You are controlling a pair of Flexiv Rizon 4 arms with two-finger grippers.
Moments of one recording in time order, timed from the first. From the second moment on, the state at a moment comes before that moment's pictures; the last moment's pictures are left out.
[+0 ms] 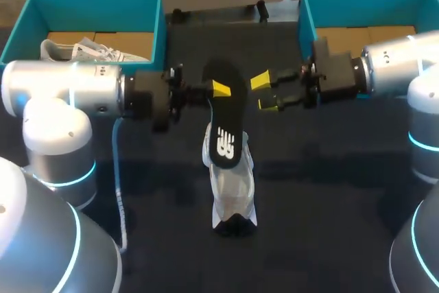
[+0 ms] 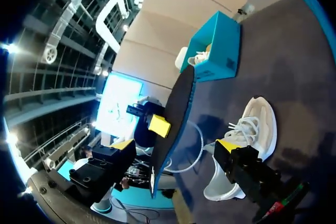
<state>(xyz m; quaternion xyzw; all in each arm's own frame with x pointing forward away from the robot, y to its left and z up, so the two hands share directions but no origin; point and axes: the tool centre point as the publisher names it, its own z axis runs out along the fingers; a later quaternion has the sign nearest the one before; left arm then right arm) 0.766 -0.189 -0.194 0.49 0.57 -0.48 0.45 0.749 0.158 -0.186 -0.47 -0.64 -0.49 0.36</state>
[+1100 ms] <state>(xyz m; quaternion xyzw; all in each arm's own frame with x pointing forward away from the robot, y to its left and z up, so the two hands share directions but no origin) 0.710 -0.168 -0.176 0.46 0.59 -0.56 0.35 0.724 0.118 -0.213 -0.18 -0.87 -0.43 0.15</state>
